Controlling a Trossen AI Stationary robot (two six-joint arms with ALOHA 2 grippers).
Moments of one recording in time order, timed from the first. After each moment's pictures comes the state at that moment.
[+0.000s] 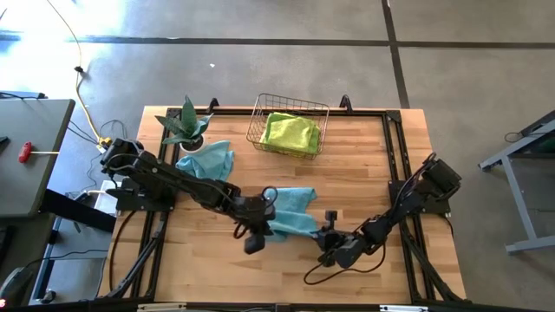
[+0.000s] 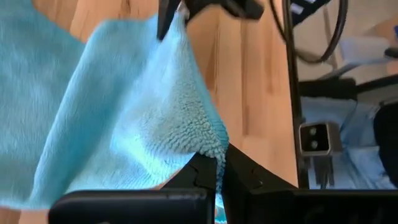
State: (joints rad) left arm -0.20 1.64 1.13 -0.32 0.09 -0.52; right arm 0.69 1.81 0.70 0.29 0.73 0.29
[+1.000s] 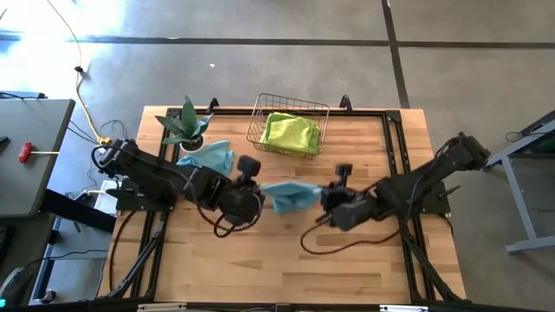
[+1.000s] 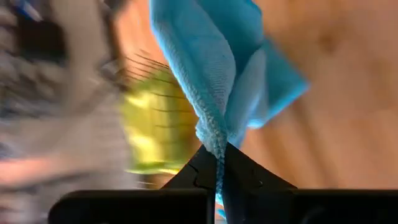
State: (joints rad) left arm -0.26 1.64 1.67 -1.17 -0.62 0.26; right arm 0.47 1.41 1.24 -0.84 0.78 0.15
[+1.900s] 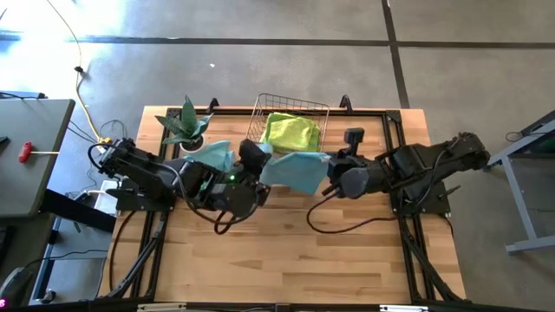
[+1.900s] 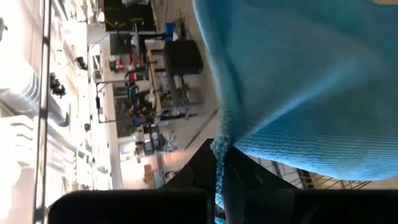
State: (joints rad) left arm -0.26 1.64 1.79 -0.89 -1.11 0.87; right arm 0.34 1.41 1.62 -1.18 0.85 -0.13
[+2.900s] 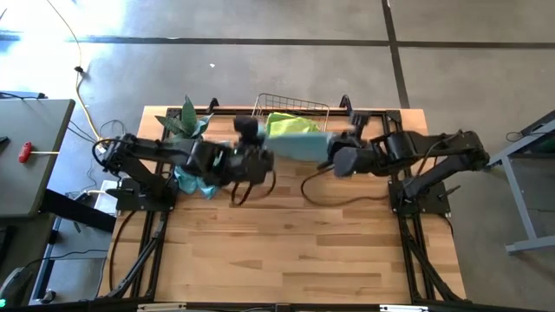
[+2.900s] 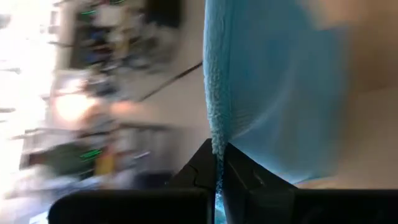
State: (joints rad) left arm -0.10 1.64 1.76 -1.02 -1.02 0.43; right arm 0.19 1.41 1.61 -1.26 0.85 -0.05
